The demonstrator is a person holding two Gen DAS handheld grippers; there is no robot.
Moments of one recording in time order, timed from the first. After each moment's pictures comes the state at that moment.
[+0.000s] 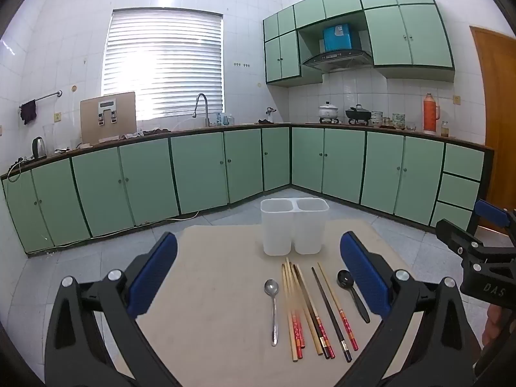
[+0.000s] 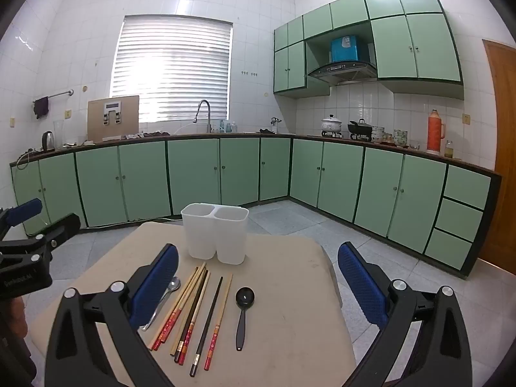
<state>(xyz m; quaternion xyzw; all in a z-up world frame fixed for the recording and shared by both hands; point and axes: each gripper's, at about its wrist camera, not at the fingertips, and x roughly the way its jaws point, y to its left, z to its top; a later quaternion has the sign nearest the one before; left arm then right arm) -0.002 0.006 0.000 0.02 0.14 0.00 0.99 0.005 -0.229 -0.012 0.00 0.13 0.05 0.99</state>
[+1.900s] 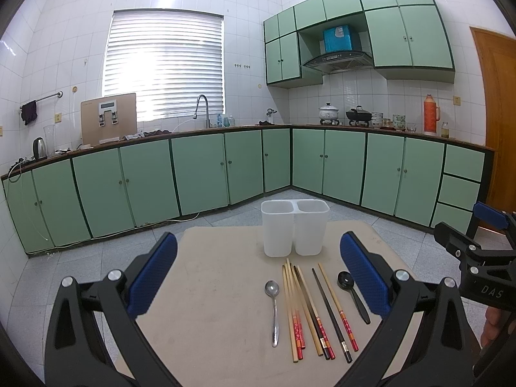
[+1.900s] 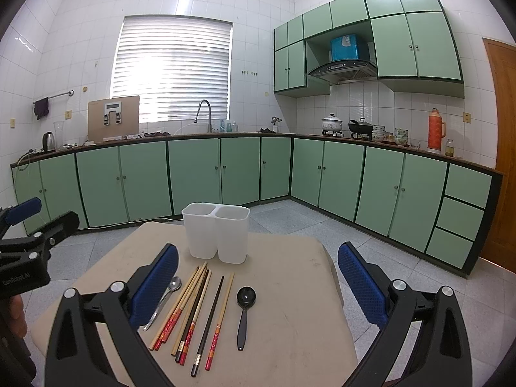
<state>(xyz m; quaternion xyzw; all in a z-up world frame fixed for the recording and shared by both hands) -0.004 0.001 0.001 0.02 0.14 0.00 0.99 0.005 -0.230 -0.011 0.00 0.13 0.05 0.99</state>
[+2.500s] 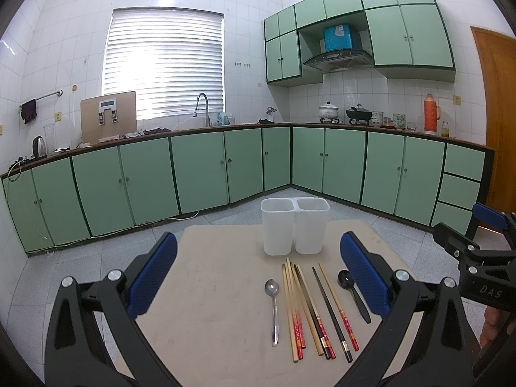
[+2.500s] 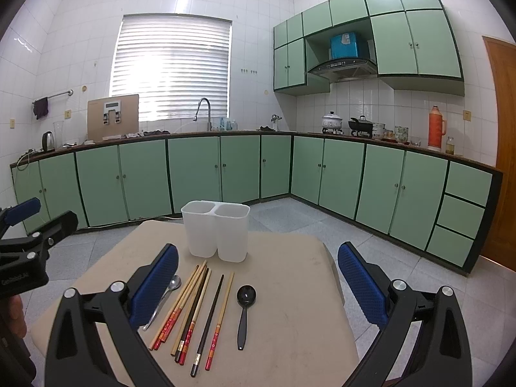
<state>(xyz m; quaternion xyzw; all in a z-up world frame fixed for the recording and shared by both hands) -0.002 0.003 0.001 0.02 0.14 0.00 0.99 0.008 -0.225 -0.019 0.00 0.14 0.05 0.99</state>
